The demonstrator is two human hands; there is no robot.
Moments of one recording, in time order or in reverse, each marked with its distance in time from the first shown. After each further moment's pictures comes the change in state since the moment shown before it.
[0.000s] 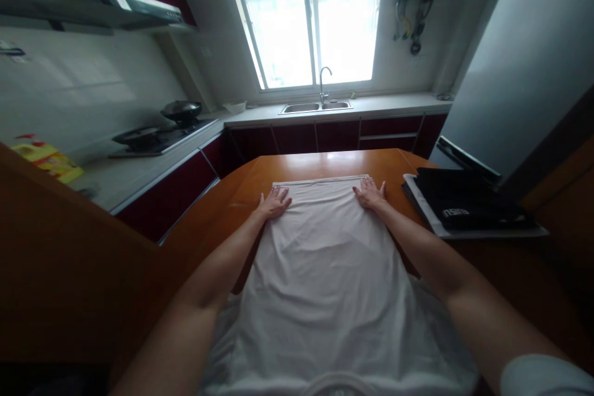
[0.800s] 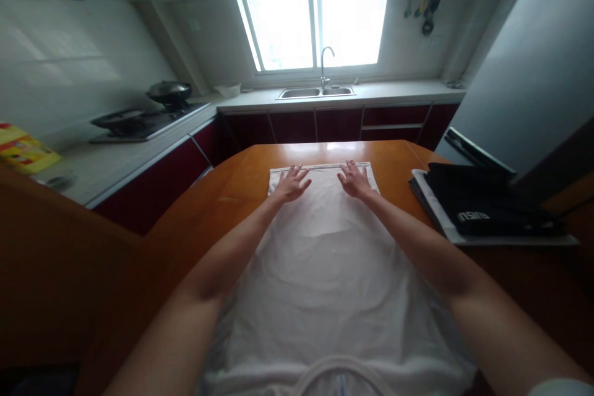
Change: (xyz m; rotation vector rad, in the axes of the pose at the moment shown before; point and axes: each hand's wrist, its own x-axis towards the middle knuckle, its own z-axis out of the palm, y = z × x) left_hand 0.038 0.075 -0.016 -0.050 0.142 0.193; right_hand 0.021 -0.054 -0.012 0.052 0.118 -0.252
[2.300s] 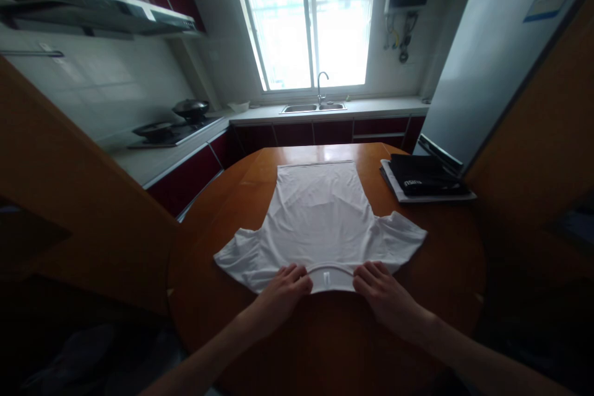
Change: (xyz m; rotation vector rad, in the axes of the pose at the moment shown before) left_hand -0.412 0.158 -0.021 -0.197 -0.157 0.358; right_hand -0.448 -0.043 -0.062 -0.022 -0.054 -0.593
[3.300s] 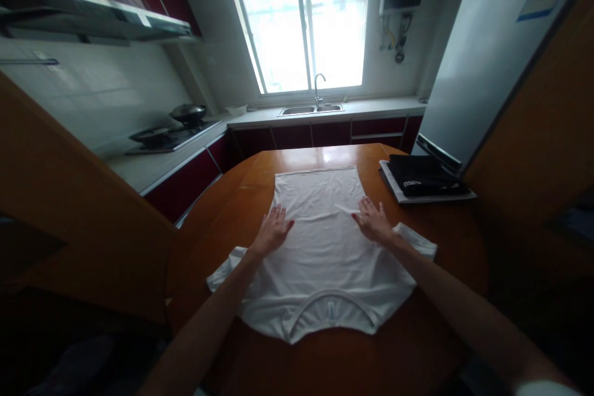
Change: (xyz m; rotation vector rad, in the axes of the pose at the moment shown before) left_hand 0.101 -0.150 -0.010 0.235 0.211 -0.490; right_hand 0.111 0.133 0.025 -0.053 -0.010 0.635
